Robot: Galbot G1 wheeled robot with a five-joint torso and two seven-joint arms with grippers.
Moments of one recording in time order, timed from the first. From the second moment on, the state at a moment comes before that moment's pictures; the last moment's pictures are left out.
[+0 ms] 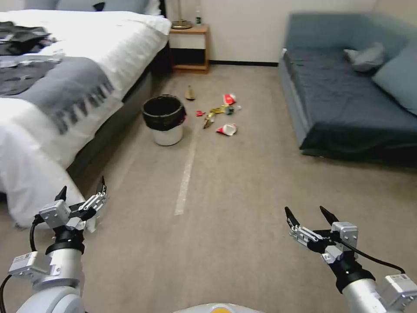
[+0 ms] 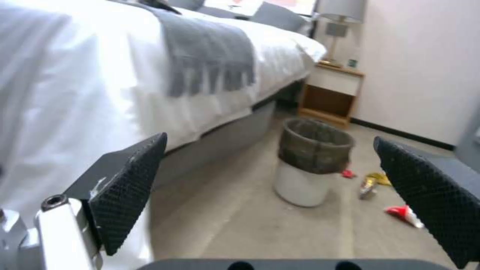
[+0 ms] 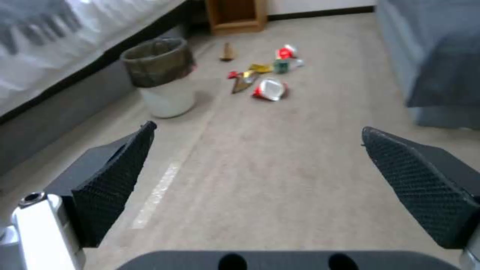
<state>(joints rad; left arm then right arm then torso) 1.80 -1.33 -0.82 -2.30 -0.54 -0.05 -0.17 -1.95 1.61 0.79 2.45 0.27 -0.22 -0.33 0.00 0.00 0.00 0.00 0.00</state>
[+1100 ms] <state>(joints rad) 1.78 -1.30 -0.81 -2.34 -0.57 0.03 -0.21 -1.95 1.61 0.80 2.45 0.28 -0.21 -0.34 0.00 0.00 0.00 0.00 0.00</state>
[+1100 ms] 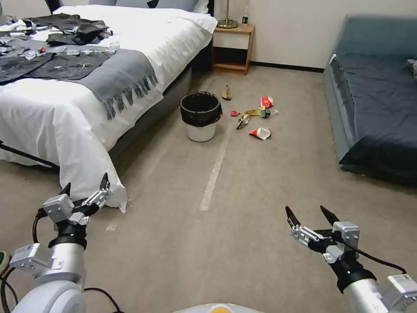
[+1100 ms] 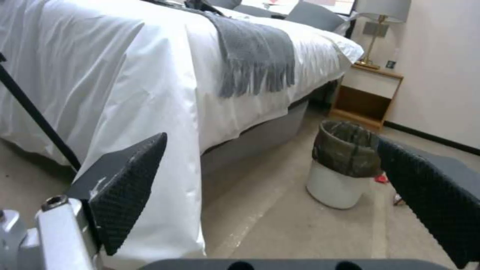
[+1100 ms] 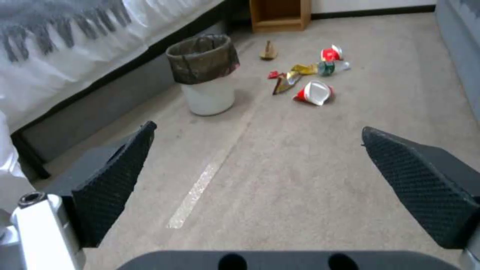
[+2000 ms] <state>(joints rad) 1.80 -1.31 -0.81 -2.34 -0.57 0.00 -0.19 -1.97 1.61 0.84 2.43 0.29 -0.13 -0.39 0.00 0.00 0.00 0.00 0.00</state>
